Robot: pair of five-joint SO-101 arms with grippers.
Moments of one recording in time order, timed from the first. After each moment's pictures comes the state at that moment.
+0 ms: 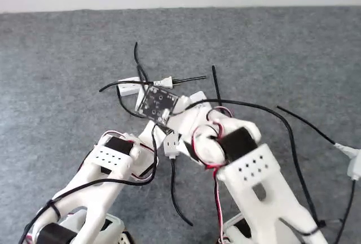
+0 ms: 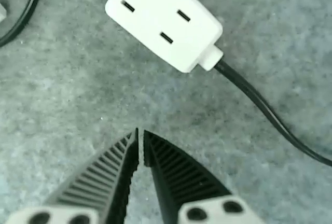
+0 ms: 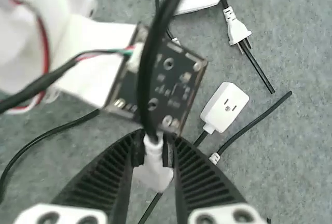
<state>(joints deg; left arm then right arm) 17.1 -24.4 61.8 54.6 -21.6 -33.1 -36.7 30.7 71.3 35.3</state>
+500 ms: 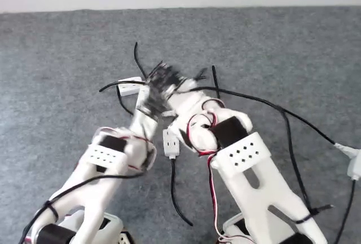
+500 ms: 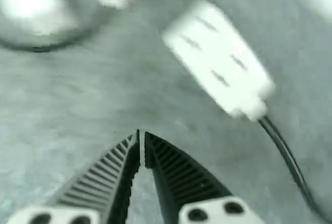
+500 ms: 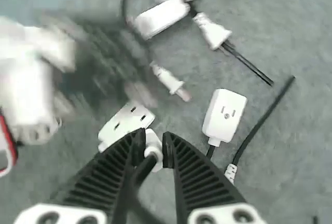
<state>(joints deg) 11.2 -24.4 61.7 45.1 -7.7 -30.9 -31.4 30.8 61.6 16.3</state>
